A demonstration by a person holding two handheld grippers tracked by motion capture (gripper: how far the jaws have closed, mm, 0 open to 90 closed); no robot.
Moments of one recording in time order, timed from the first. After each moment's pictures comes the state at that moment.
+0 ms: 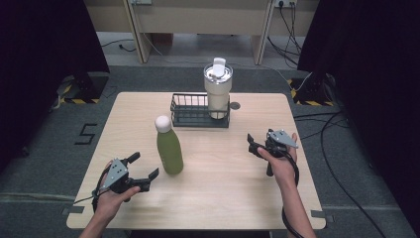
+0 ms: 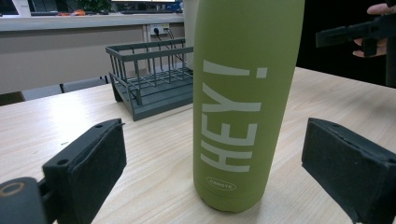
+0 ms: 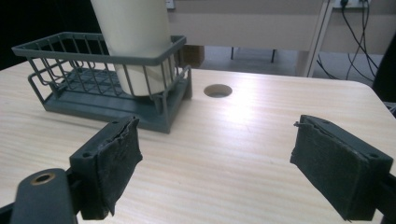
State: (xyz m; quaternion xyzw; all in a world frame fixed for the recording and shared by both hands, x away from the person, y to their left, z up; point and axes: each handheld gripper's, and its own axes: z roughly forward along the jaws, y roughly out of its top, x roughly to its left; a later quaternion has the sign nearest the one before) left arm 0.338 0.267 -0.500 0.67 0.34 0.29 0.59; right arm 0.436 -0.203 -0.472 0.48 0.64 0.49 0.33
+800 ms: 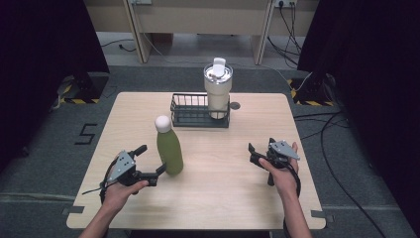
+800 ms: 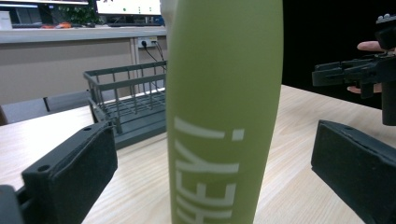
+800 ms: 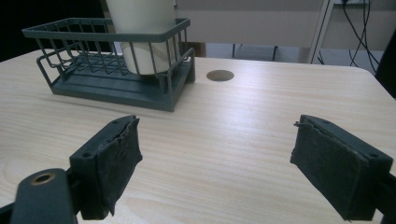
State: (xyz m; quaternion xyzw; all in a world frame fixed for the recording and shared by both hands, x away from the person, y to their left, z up) left arm 0.355 0.241 -0.480 0.67 0.31 0.28 0.62; right arm 0.414 -0.206 -0.490 0.48 0.65 0.49 0.33
